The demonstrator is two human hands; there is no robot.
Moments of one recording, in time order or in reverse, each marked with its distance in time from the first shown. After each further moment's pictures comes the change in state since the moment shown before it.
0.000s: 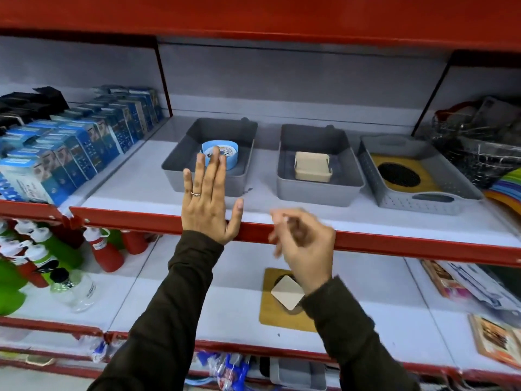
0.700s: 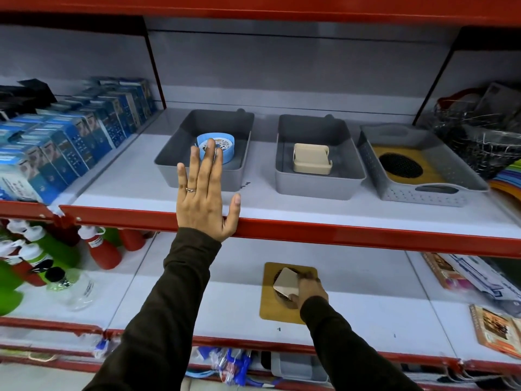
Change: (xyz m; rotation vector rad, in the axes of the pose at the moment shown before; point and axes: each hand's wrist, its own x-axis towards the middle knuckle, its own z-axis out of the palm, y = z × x) left_hand 0.002 -0.003 0.002 -0.003 0.044 0.005; right_hand -0.075 0.203 -0.026 -1.066 -0.659 0.940
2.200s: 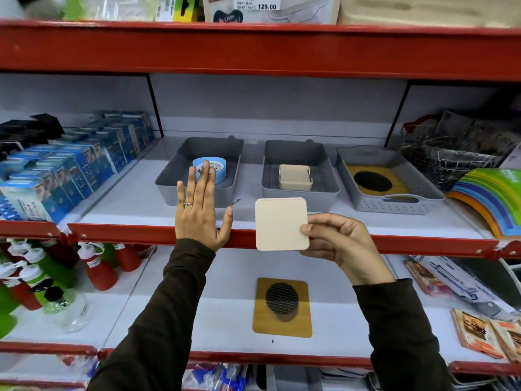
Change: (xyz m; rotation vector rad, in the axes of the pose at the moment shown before) left_hand 0.005 0.006 -0.013 0.040 -0.194 -0.056; right_hand -0.197 -0.016 -0.209 1.352 0.043 -0.638
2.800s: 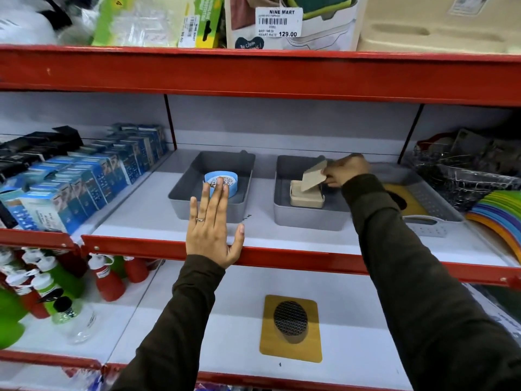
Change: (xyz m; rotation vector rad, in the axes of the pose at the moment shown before) left_hand -0.002 -0.001 0.003 -0.039 0.086 0.023; right_hand 0.219 -0.043 -0.038 -0.563 0.436 0.059
